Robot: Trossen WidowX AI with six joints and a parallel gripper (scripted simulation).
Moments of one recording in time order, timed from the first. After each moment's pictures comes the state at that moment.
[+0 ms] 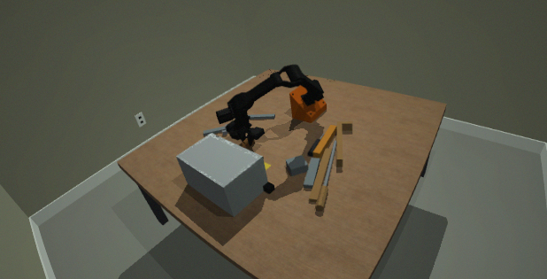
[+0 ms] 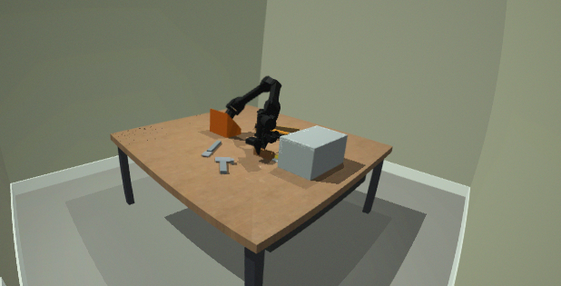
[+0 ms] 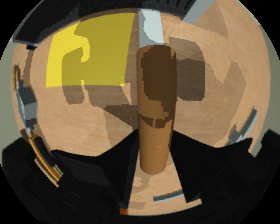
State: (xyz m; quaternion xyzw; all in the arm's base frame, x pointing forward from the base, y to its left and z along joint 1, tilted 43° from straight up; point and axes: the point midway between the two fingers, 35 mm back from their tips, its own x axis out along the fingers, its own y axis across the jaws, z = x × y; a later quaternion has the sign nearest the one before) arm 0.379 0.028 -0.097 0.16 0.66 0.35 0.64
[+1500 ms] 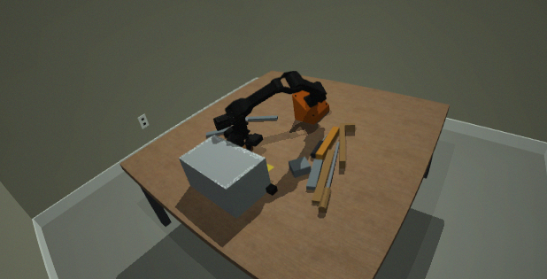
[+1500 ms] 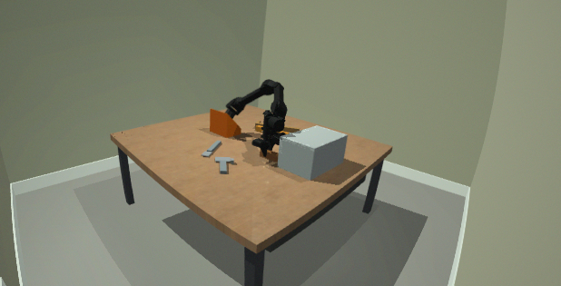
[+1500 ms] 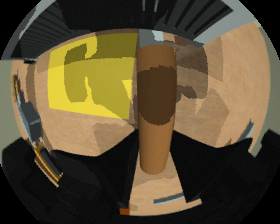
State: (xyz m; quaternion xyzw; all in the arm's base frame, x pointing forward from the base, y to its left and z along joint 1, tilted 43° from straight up) arm 0.414 0.040 -0.090 0.16 0.66 0.35 0.65
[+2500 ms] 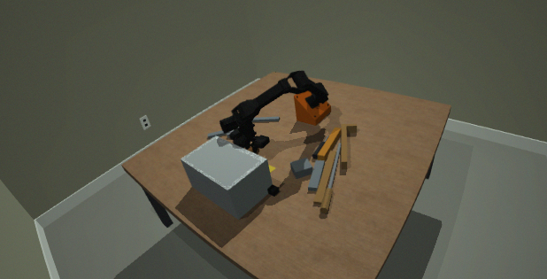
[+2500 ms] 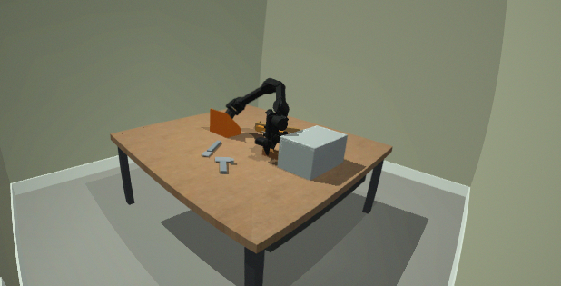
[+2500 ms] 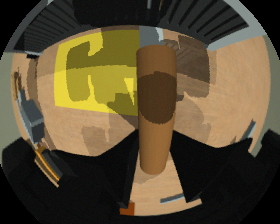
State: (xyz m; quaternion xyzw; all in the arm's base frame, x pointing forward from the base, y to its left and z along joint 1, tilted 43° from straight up) arm 0.406 0.056 -0.075 0.16 0.66 0.35 0.65
